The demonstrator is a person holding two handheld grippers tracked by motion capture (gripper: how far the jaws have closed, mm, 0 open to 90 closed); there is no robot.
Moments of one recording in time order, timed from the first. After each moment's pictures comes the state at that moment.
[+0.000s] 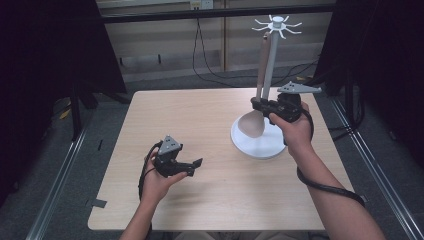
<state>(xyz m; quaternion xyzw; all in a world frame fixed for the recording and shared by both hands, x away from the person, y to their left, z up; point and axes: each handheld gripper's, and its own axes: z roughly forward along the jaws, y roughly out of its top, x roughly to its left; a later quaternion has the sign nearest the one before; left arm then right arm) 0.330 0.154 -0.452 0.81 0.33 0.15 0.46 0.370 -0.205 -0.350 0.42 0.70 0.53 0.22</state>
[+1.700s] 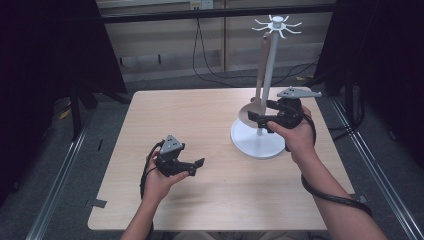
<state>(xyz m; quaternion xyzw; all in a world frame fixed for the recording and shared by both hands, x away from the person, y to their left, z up) 0.331 0.150 -0.451 0.81 0.33 0.14 0.47 0.354 -0.202 -0.351 0.44 0.71 0.51 0.22</state>
